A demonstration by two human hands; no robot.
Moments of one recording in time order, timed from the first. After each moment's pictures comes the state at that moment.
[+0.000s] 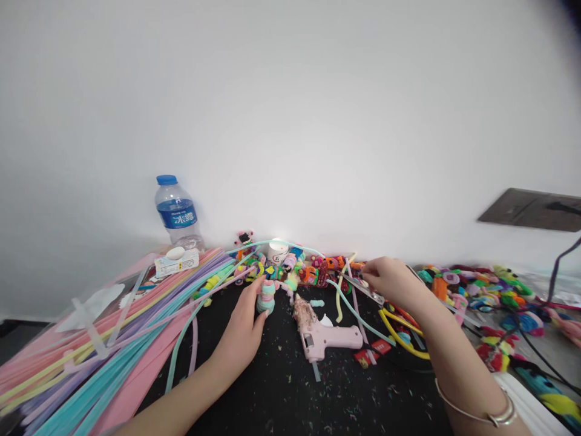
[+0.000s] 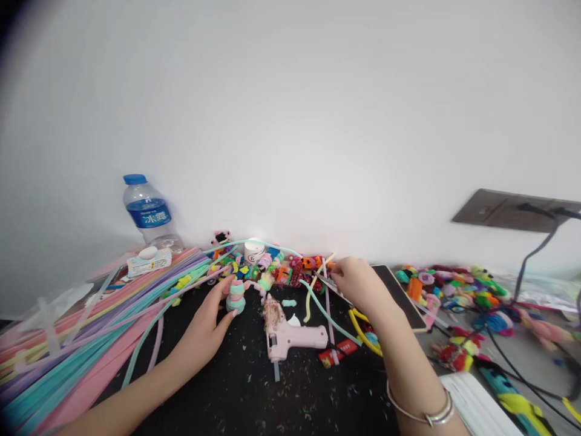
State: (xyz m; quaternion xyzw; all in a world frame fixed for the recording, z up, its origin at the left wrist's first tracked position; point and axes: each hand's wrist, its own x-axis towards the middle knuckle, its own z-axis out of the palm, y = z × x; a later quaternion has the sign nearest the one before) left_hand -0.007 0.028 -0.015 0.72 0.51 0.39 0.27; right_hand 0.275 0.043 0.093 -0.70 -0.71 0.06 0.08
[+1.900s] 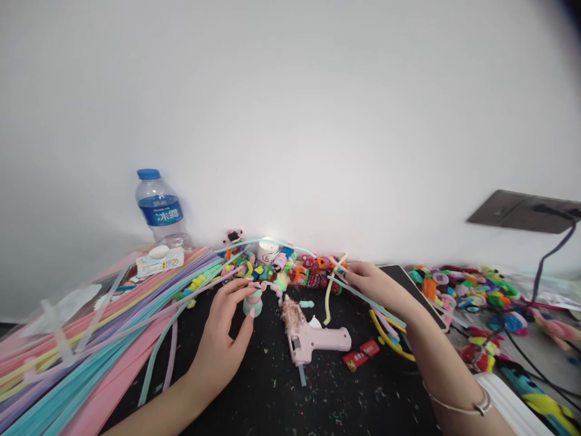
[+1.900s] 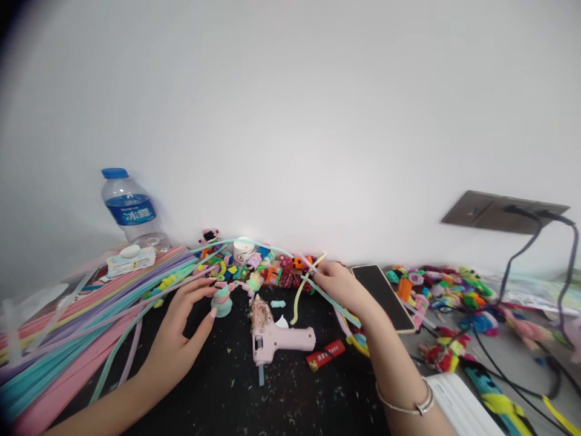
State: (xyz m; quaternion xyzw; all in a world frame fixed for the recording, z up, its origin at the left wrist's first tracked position) left_hand -0.007 0.013 0.001 0.74 0.46 0.47 0.14; right_hand 0.279 0.047 0.081 -0.67 -0.70 0.20 0.14
